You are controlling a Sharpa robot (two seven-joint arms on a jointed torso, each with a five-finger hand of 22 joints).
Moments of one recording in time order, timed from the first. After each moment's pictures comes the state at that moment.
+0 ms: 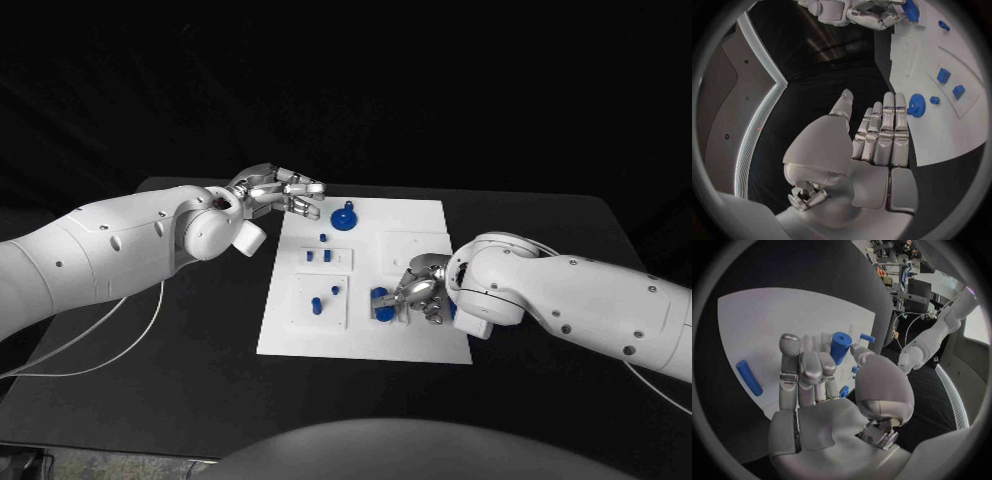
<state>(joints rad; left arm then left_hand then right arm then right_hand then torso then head) 1.22 -0.71 -0.11 1.14 -0.21 0.07 0.23 1.33 0.03 -0.06 -0.03 0.09 0.93 0.17 0.07 0.06 1.08 0.14 0.06 0.06 1.25 0.10 0.07 0.09 0.07 1.05 0.08 0.22 0.09 1.04 -0.72 0.03 1.59 -0.97 0.07 -0.70 0.99 -0.19 0.29 0.24 0.16 1.04 0.02 0.06 1.26 1.31 -0.05 1.10 1.25 1.46 -0.10 1.07 1.20 0.08 1.46 -0.12 0.57 1.28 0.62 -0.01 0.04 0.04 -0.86</state>
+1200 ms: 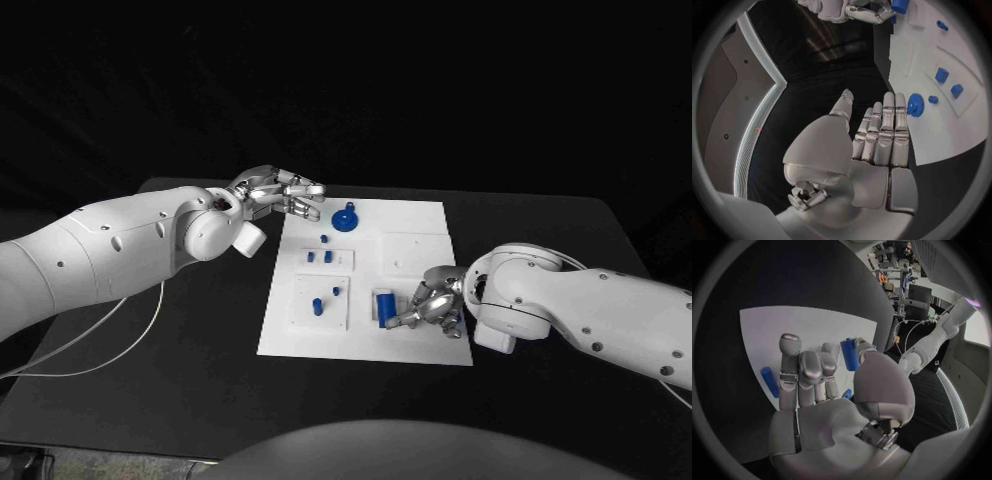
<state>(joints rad) 1.22 -0.71 -0.12 1.14 -0.22 0.07 0.22 1.33 0.03 -0.06 -0.03 0.10 0.93 0.17 0.07 0.06 1.07 0.14 0.06 0.06 1.25 0.10 0.07 0.09 0.07 1.05 0.08 0.22 0.09 1.03 -0.80 0.03 1.67 -0.99 0.11 -0.70 1.07 -0.15 0.07 0.20 0.27 1.07 0.02 0.06 1.31 1.31 -0.05 1.10 1.26 1.46 -0.10 1.07 1.20 0.08 1.46 -0.12 0.57 1.28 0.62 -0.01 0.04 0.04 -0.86</state>
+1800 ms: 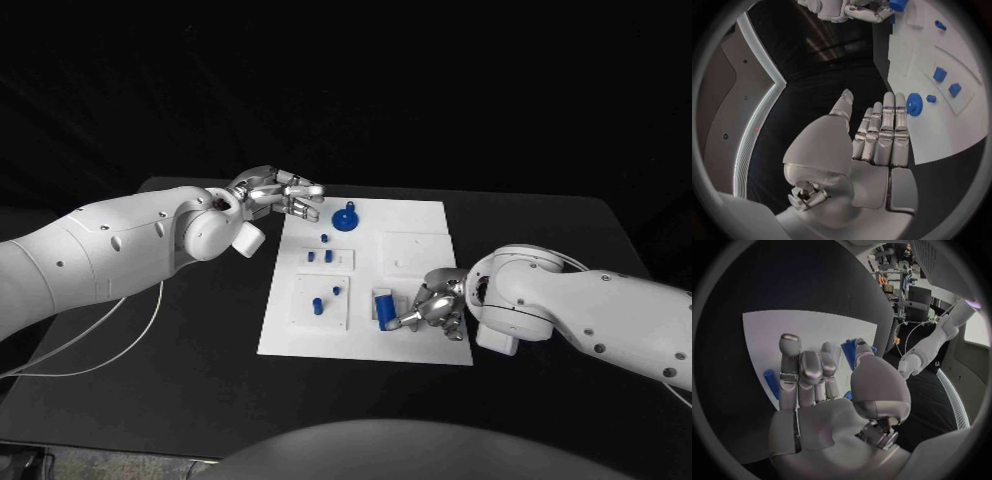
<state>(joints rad) 1.22 -0.71 -0.12 1.13 -0.22 0.08 0.22 1.33 0.03 -0.06 -0.03 0.10 0.93 0.17 0.07 0.06 1.07 0.14 0.06 0.06 1.25 0.10 0.07 0.09 0.07 1.05 0.08 0.22 0.09 1.02 -0.81 0.03 1.67 -0.99 0.12 -0.70 1.03 -0.05 -0.10 0.11 0.35 1.07 0.02 0.06 1.31 1.32 -0.05 1.10 1.26 1.46 -0.10 1.07 1.20 0.08 1.46 -0.12 0.57 1.28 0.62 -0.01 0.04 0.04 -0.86</state>
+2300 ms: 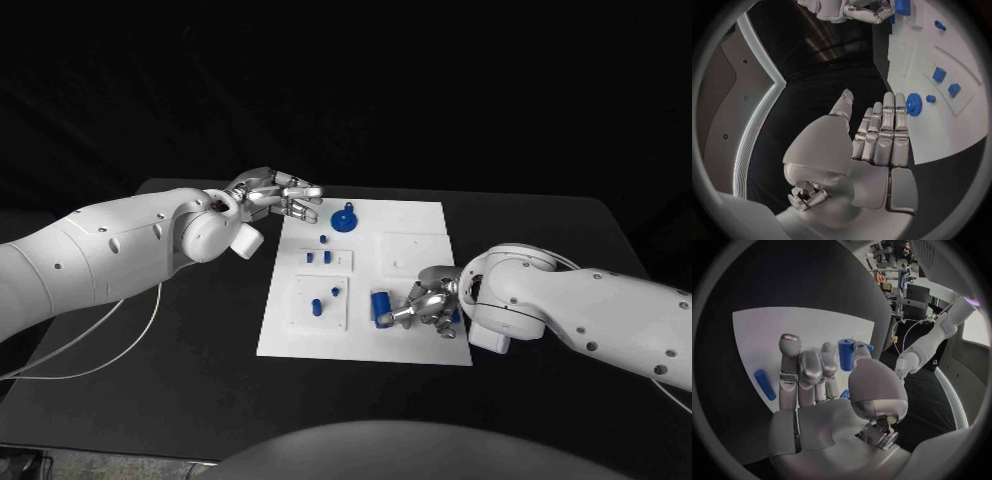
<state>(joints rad) 1.22 -0.71 -0.12 1.13 -0.22 0.08 0.21 1.33 0.03 -0.06 -0.03 0.10 0.93 0.17 0.07 0.06 1.07 0.14 0.06 0.06 1.25 0.10 0.07 0.09 0.07 1.05 0.08 0.22 0.09 1.02 -0.79 0.04 1.67 -0.99 0.10 -0.69 1.02 0.04 -0.17 0.09 0.39 1.08 0.01 0.06 1.31 1.32 -0.06 1.10 1.26 1.46 -0.10 1.07 1.19 0.08 1.46 -0.12 0.57 1.28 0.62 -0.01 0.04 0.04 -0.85</state>
